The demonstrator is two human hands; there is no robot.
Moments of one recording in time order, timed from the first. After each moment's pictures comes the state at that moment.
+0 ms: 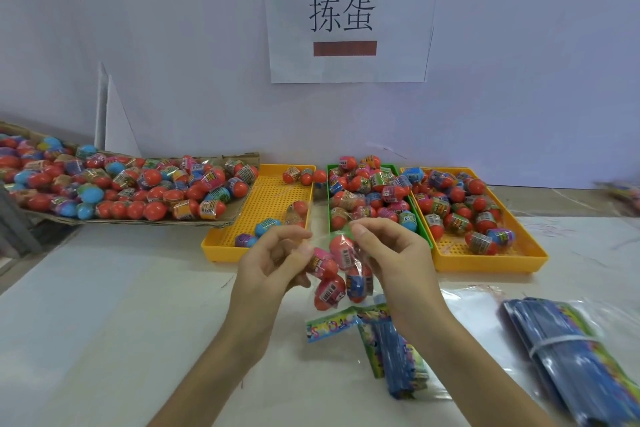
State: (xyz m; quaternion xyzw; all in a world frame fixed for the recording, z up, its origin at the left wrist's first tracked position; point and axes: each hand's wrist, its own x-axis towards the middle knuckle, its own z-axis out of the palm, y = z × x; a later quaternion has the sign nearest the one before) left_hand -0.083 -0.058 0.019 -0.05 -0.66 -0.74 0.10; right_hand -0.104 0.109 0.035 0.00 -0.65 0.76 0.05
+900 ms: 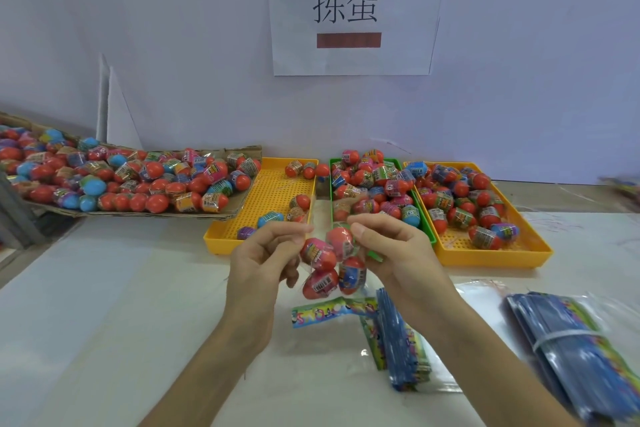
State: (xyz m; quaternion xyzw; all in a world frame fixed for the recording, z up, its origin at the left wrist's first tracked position) left_hand -0.080 -0.056 0.026 -0.02 -0.63 -0.76 0.15; right_hand -0.105 0.116 0.042 0.03 -0.59 0.80 -0.07
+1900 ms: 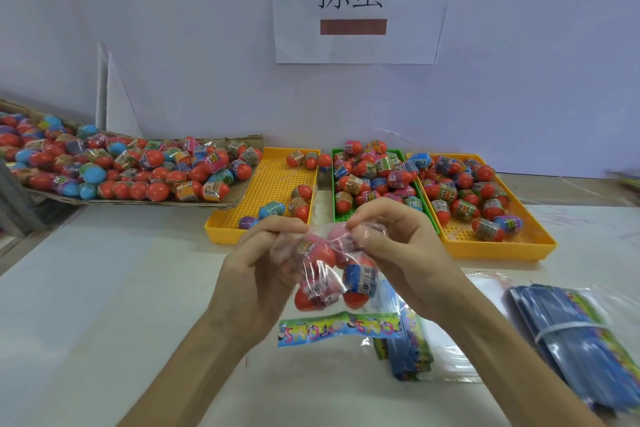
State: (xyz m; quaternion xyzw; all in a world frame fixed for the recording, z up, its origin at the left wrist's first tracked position) left_hand -0.066 -0.061 0.041 -0.06 -0.50 -0.86 0.03; right_hand -0.100 0.124 0.051 0.27 -0.55 0.78 -0.10
